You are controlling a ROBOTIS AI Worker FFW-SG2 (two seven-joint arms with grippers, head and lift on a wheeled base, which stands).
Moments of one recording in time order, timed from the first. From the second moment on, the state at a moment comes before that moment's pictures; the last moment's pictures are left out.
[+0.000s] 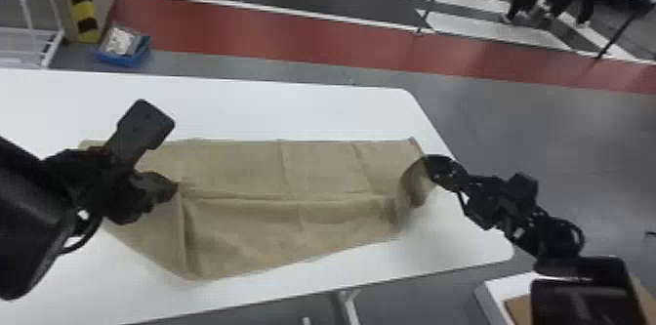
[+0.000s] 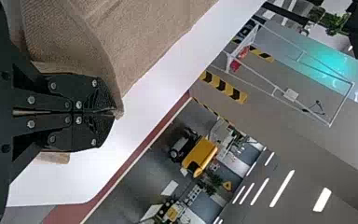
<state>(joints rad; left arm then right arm) -0.32 0.31 -0.53 -1.80 0.03 1.10 -0.32 0.03 -0.37 -0.49 -1.29 0.24 -0.44 0.81</state>
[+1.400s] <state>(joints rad) -0.20 0.45 -0.22 -1.94 0.19 1.19 -0.44 0.06 -0.37 -0.54 -1.32 0.22 -0.41 0.81</state>
